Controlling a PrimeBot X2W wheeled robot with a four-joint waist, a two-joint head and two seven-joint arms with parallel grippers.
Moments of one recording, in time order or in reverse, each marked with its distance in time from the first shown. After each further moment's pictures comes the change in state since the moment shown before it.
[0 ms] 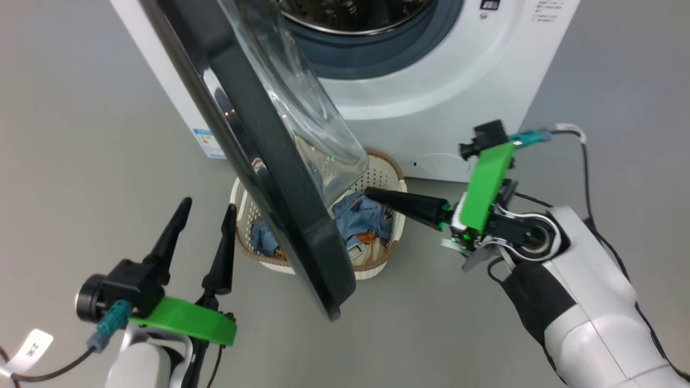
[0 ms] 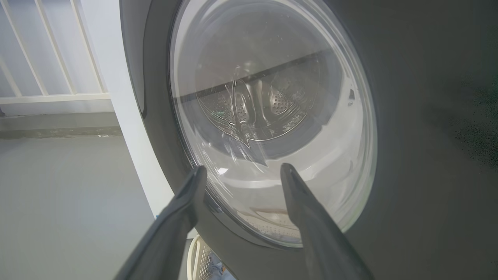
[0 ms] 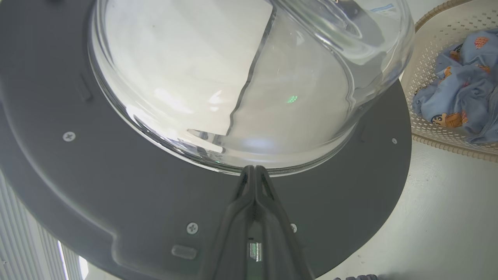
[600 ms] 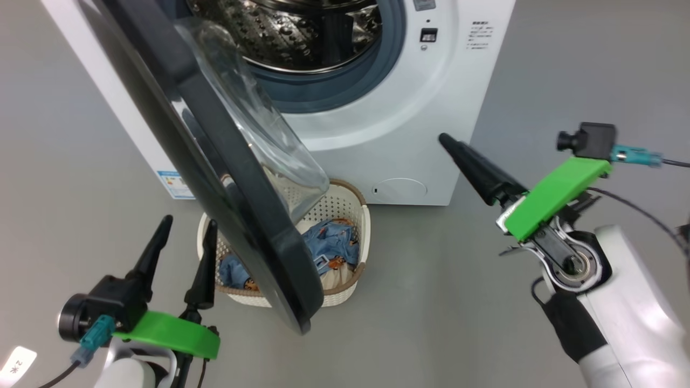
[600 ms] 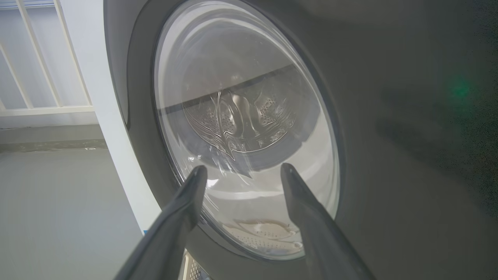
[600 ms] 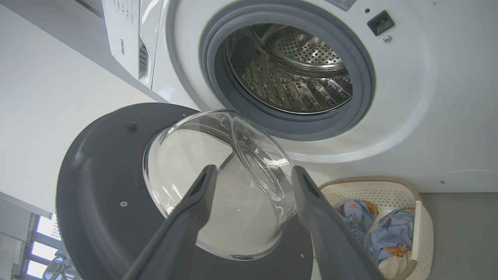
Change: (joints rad) left arm 0.056 0.022 0.040 0.001 0.000 0.000 0.000; right arm 0.165 -0.061 -0.134 -0.245 -0.289 0.000 -0.428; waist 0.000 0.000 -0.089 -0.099
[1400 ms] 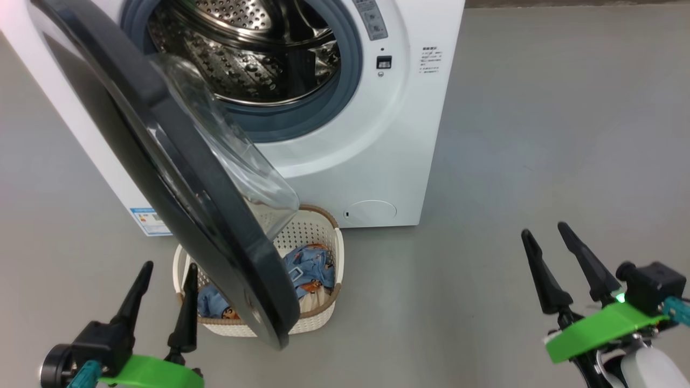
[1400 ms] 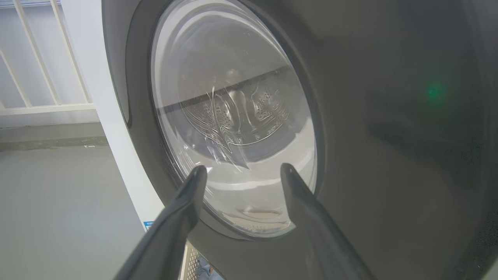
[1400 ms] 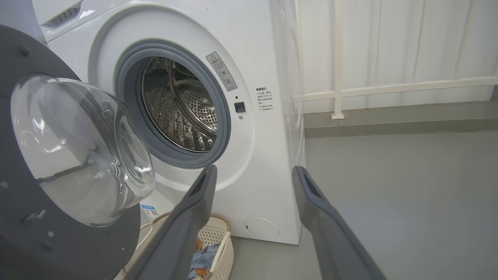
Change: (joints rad) left arm 0.144 -0.003 0.076 -0.044 0.036 0.001 0.000; right arm 0.431 -0.119 -0.066 -0.167 -0.726 0.000 -0.576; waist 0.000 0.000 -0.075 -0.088
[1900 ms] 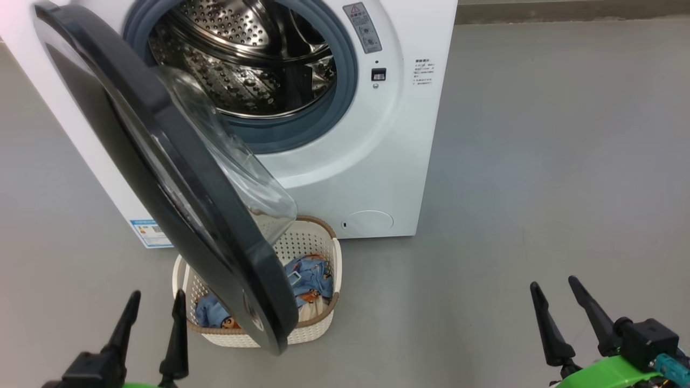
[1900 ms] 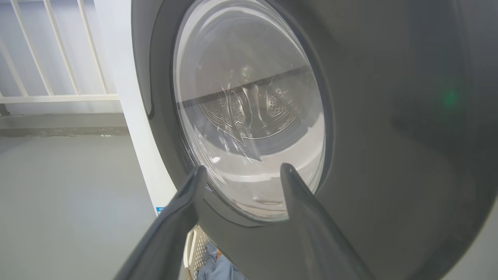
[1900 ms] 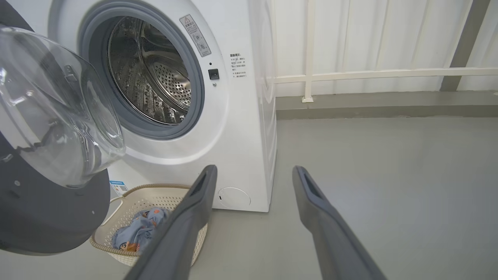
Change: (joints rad) left arm 0.083 -0.023 0.043 -0.033 0.000 0.036 0.000; right arm 0.160 0.101 -0.122 -0.012 -0.188 0.000 -0.023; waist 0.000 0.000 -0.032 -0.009
